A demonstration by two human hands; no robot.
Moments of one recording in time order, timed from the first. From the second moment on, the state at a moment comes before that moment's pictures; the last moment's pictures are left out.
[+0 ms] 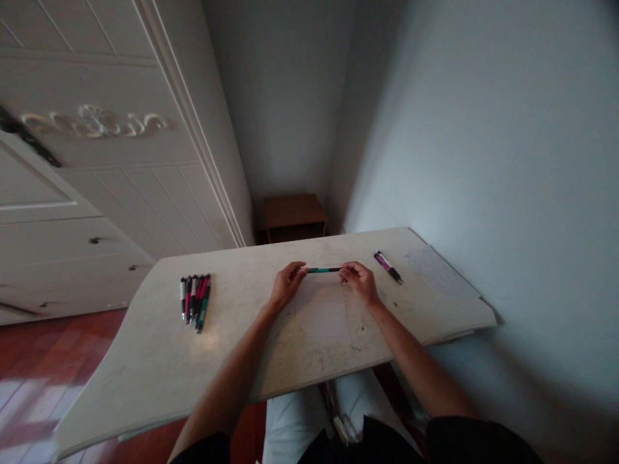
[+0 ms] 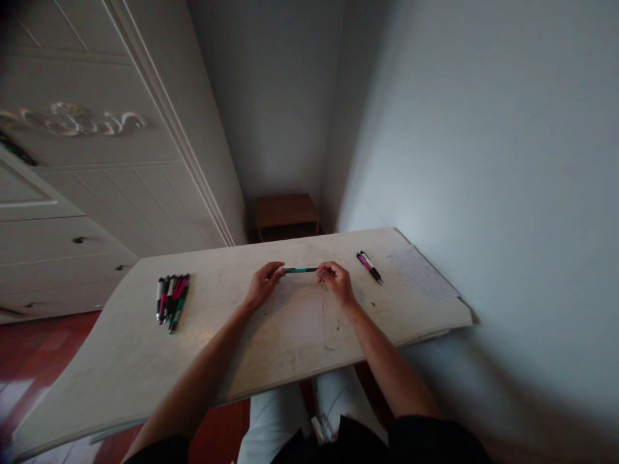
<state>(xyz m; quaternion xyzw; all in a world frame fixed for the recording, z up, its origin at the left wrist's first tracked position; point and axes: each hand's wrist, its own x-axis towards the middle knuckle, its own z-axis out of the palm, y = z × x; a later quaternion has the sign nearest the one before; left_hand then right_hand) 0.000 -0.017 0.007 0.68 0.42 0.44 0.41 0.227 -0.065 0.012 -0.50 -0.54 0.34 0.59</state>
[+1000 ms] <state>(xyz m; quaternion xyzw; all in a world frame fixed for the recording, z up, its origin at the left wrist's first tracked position) -0.001 -0.013 0.007 0.68 0.40 0.44 0.42 0.227 -0.064 0.007 -0.51 -0.54 0.34 0.57</state>
